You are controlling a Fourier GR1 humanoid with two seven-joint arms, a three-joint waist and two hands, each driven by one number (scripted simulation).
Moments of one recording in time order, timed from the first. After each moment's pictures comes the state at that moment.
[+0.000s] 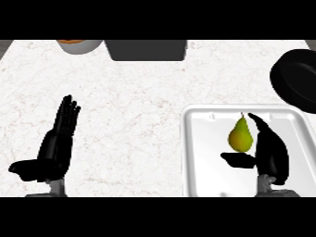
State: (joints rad) left arm 0.02 0.05 -0.04 -1.58 0.01 0.13 -0.13; right arm -0.01 -0.08 0.13 -1.60 0.91 -0.20 0.65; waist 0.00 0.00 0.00
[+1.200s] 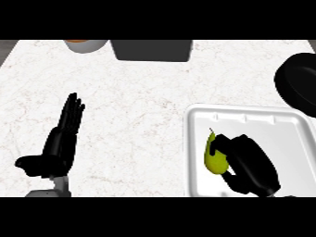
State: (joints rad) left arm -0.01 0.04 -0.04 -1.57 0.00 0.11 -0.12; right arm -0.02 -0.38 0.47 -1.68 1.02 -0.05 0.03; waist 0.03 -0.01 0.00
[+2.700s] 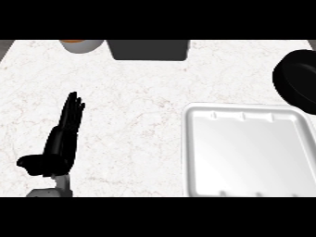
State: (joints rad) left arm -0.02 0.03 -0.03 -1.56 -0.01 0.12 -0.13; right arm -0.14 -0.79 -0.29 -1.72 0.40 0.19 -0.35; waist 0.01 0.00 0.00
